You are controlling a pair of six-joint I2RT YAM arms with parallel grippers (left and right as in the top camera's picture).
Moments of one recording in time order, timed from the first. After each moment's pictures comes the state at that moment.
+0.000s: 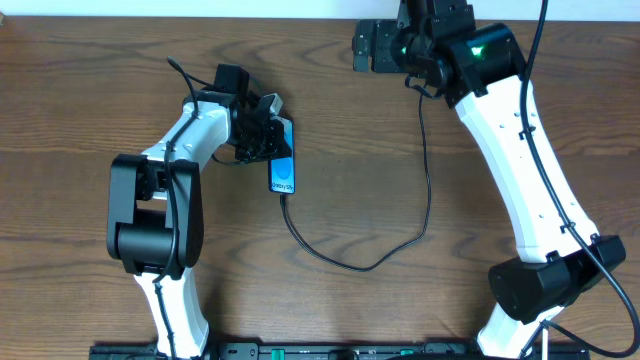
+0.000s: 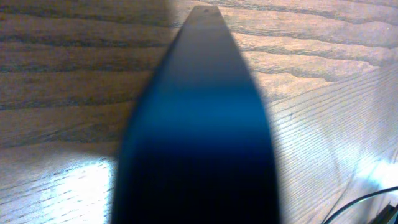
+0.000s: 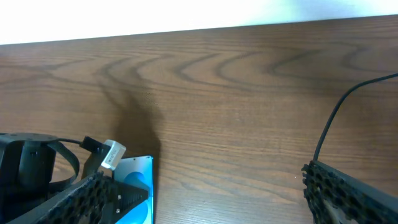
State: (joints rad) left arm -0.13 2.08 1.43 -0.73 0.57 -0.12; right arm 0.40 1.89 2.12 -1.02 0.00 0.36
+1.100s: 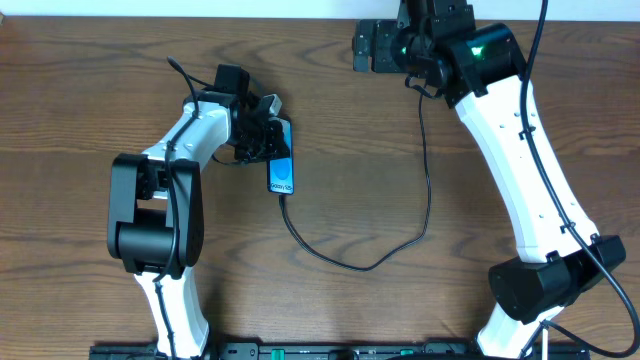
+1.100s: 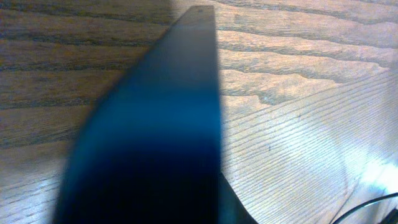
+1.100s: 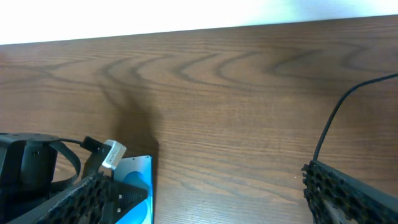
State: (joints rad) left arm -0.13 2.08 1.43 -0.73 0.55 -0.13; right arm 0.40 1.89 2.12 -1.02 0.00 0.36
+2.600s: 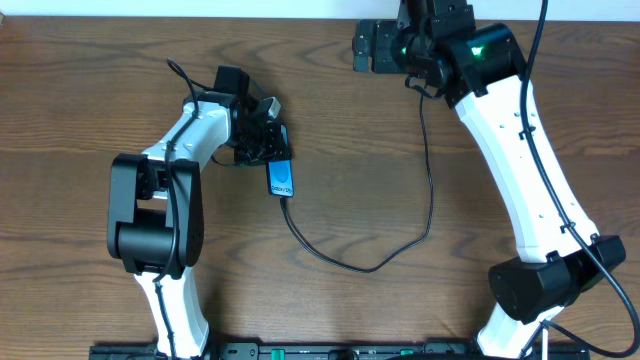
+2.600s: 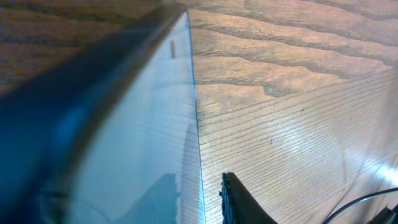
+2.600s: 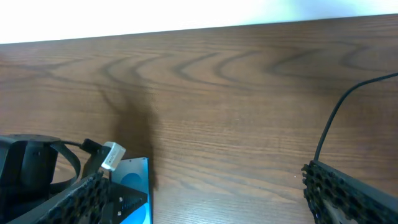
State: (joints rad) left arm -0.13 2.08 1.43 -0.76 0.55 -0.15; right arm 0.40 1.89 2.12 -1.02 0.00 0.36
